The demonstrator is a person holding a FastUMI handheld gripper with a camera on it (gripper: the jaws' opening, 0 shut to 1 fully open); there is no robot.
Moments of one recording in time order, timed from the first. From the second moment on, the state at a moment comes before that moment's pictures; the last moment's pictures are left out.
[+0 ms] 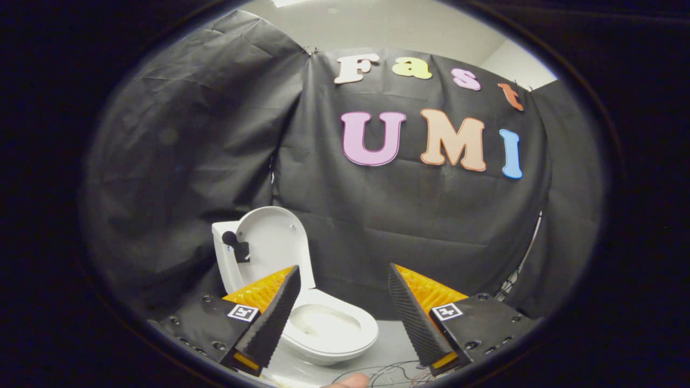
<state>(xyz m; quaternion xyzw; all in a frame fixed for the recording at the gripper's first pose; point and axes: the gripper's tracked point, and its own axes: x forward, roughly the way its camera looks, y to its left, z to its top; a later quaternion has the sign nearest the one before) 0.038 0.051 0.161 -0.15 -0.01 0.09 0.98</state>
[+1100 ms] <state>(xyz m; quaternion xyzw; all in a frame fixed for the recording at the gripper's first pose) 0.032 -0.024 0.094 -0.09 0.01 0.03 1.00</state>
